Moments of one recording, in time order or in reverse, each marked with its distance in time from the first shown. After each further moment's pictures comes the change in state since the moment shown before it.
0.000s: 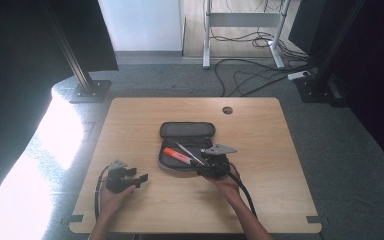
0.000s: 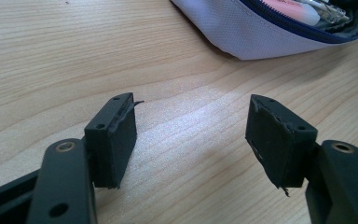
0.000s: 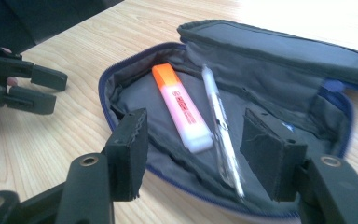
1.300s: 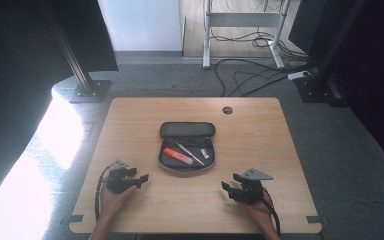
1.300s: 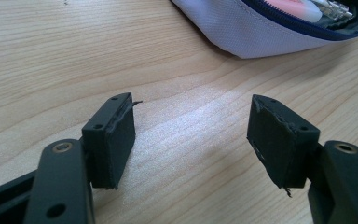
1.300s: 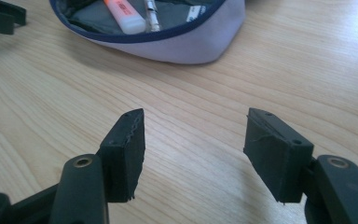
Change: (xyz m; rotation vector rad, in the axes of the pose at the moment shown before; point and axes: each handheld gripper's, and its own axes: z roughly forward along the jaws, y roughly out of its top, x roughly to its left) left arm -0.002 0.000 0.001 0.005 0.010 0.013; right arm -0.037 -0.088 -0.074 0.034 -0.091 0.070
